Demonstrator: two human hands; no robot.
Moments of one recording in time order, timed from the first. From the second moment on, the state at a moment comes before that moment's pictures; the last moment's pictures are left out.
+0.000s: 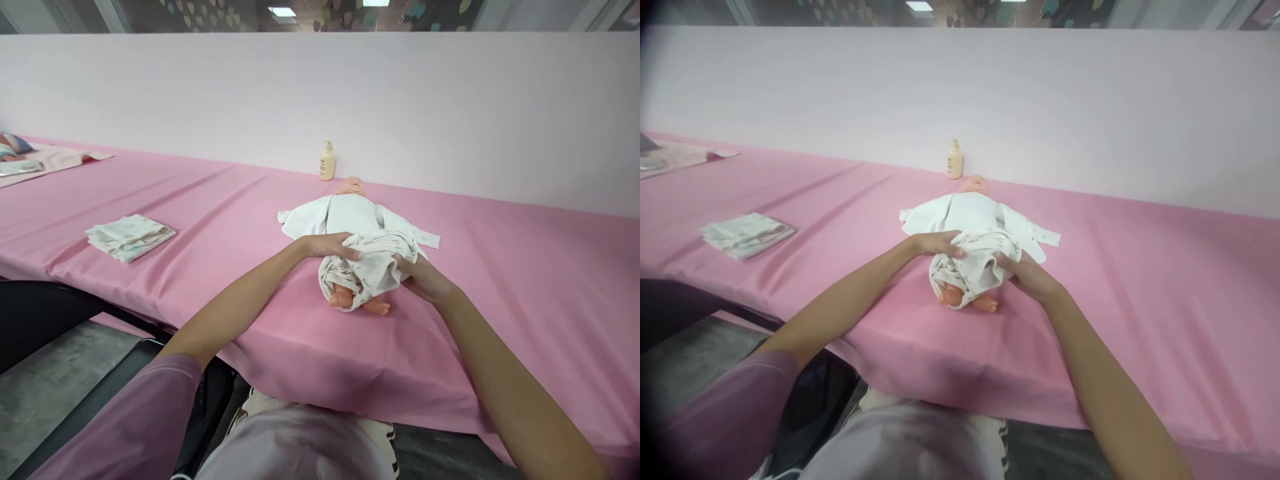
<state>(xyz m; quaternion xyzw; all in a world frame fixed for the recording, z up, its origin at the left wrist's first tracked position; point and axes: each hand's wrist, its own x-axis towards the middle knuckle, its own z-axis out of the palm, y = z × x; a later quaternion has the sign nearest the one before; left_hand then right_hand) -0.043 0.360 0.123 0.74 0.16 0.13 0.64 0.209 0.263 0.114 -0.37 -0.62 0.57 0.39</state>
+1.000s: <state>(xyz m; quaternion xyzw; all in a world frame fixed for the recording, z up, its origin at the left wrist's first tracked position) -0.043 0.352 0.134 0.79 0.15 0.10 0.59 0.191 0.236 0.131 -0.46 -0.59 0.50 0.44</state>
